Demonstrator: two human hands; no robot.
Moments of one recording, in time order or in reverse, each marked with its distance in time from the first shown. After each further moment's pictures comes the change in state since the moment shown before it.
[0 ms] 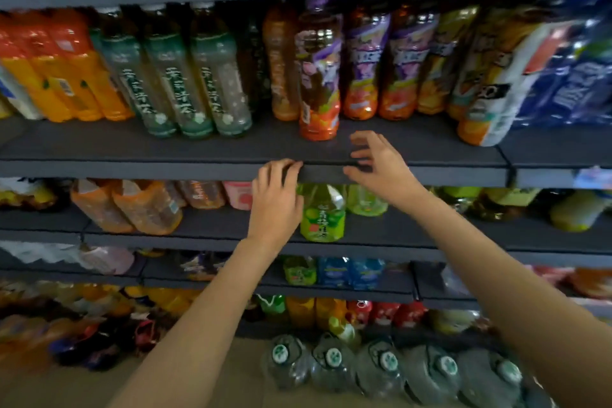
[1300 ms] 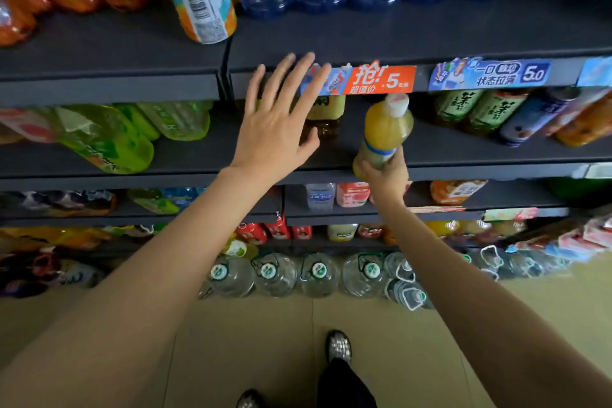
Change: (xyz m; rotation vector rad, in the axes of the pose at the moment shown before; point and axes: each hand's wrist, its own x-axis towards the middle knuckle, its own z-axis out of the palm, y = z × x) left_hand 0.053 0.358 0.137 0.189 -0.085 0.320; right_hand -0.149 0.365 -0.187 0.269 0.483 0.615
